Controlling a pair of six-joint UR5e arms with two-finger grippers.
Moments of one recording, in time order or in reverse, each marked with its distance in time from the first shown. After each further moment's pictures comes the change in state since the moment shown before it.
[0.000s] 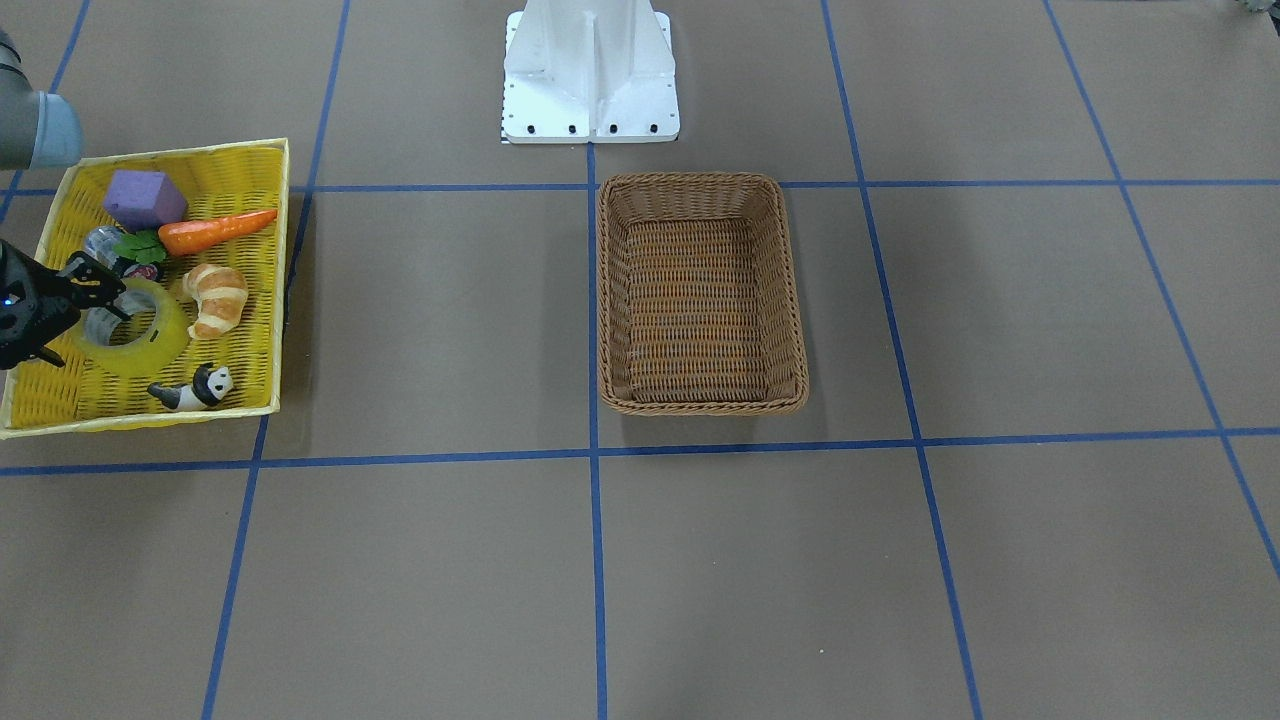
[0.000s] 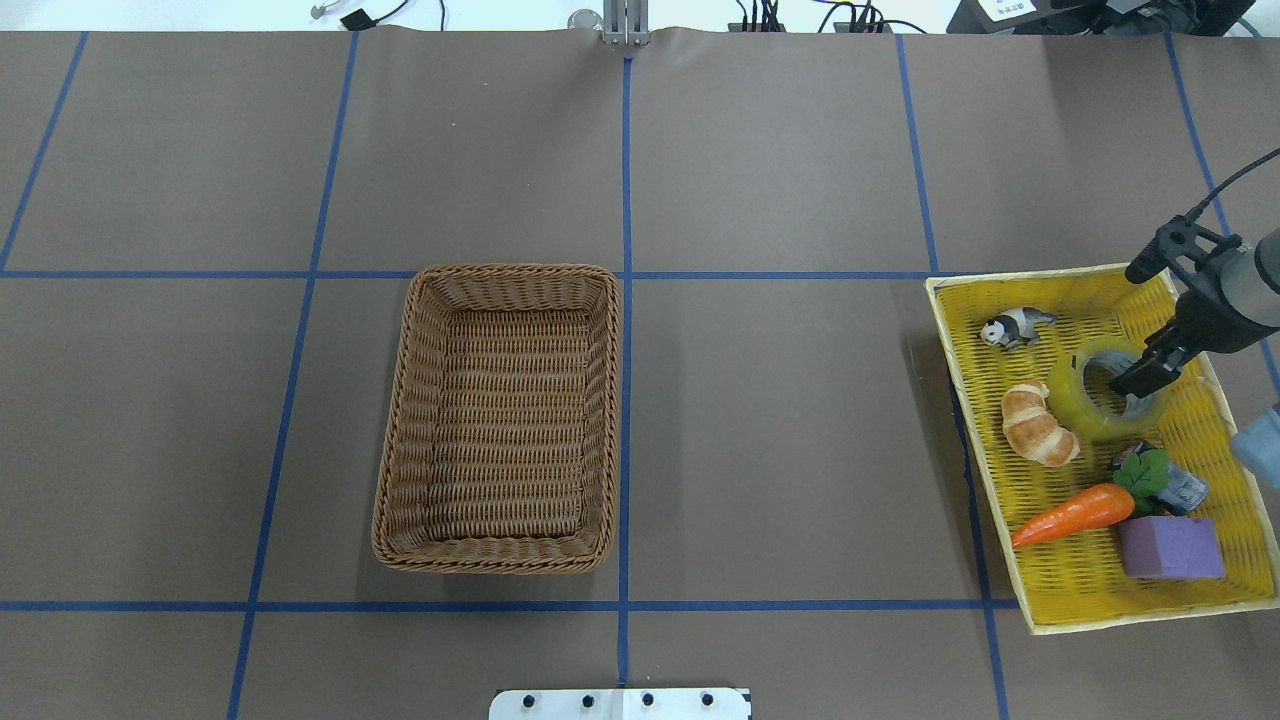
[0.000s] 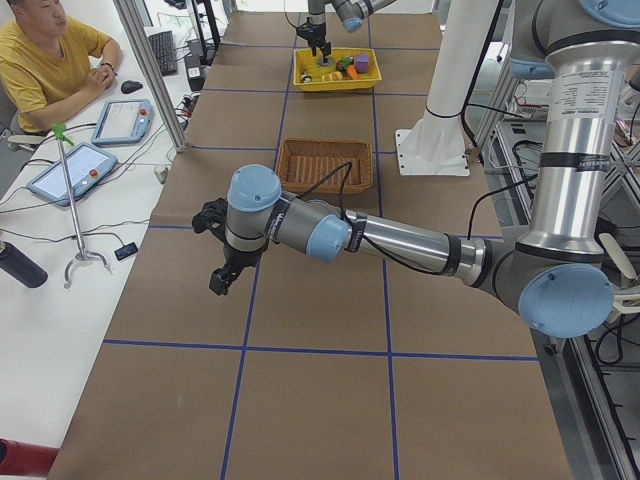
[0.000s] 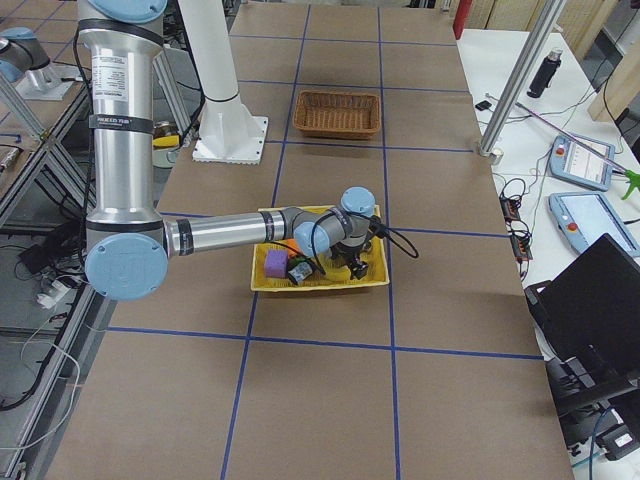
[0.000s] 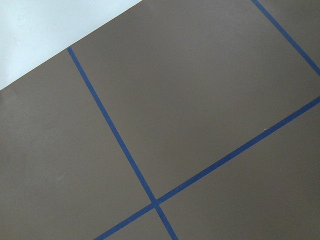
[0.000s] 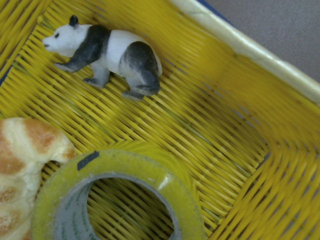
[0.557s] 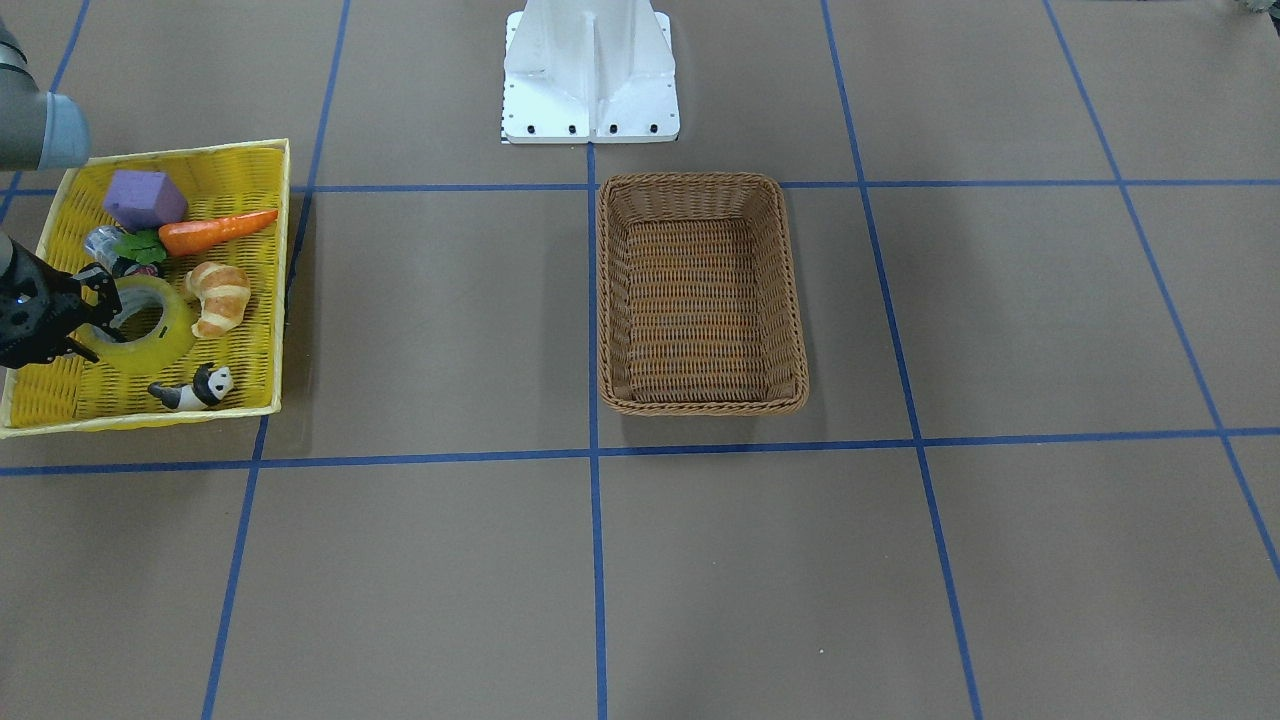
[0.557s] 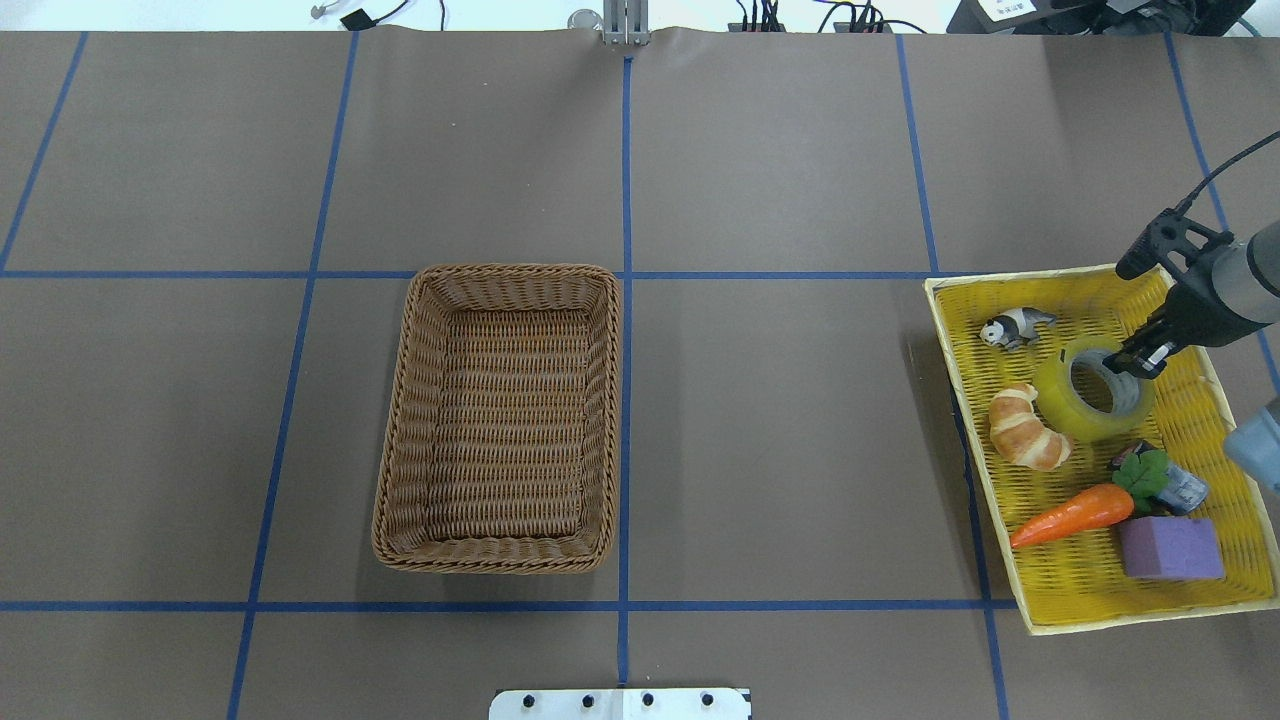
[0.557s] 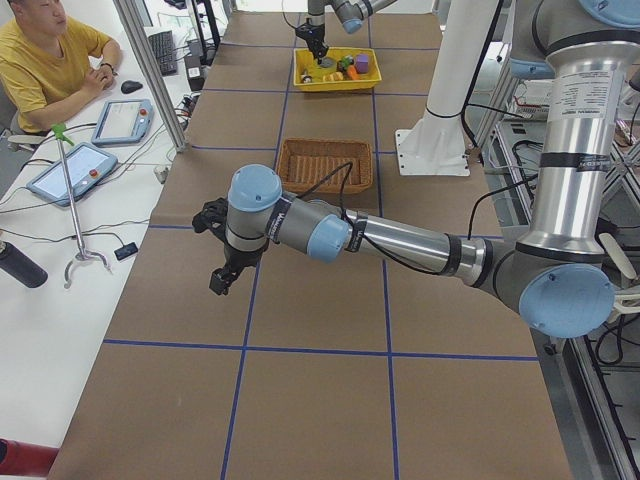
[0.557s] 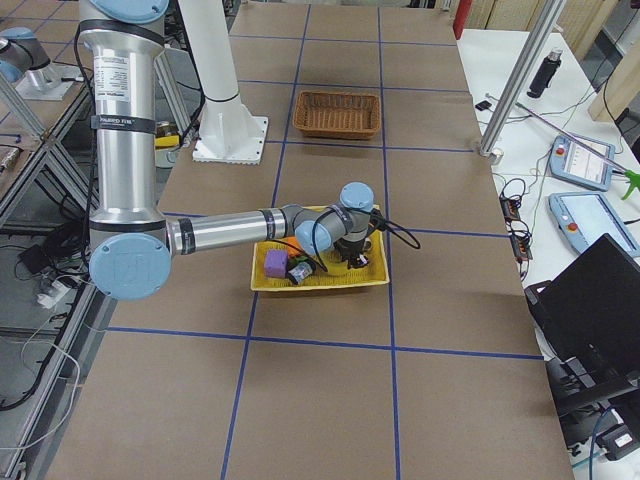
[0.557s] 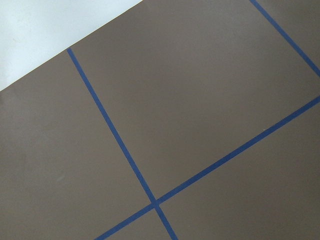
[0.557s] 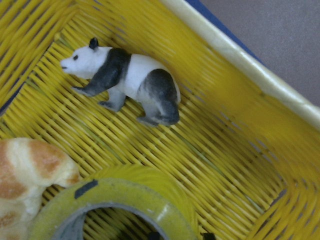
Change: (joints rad) left arm -0.001 0.001 -0.002 0.000 -0.001 0.001; right arm 0.002 0.006 0.009 0.055 -0.019 0.001
